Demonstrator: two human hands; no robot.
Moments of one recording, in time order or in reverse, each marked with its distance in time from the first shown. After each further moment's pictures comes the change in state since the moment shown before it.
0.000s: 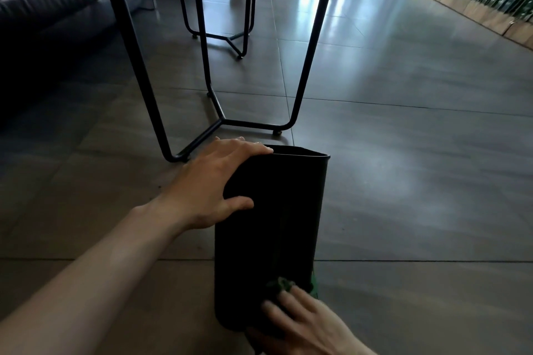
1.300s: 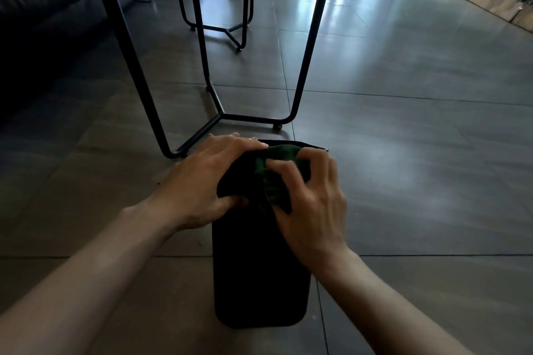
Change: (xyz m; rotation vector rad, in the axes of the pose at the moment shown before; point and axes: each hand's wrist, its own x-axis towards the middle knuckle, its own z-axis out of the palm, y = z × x) left_hand 0.000 -0.001 -0.001 0.004 0.000 -0.014; right_hand 0.103 0.106 -0.050 0.134 0.476 0.795
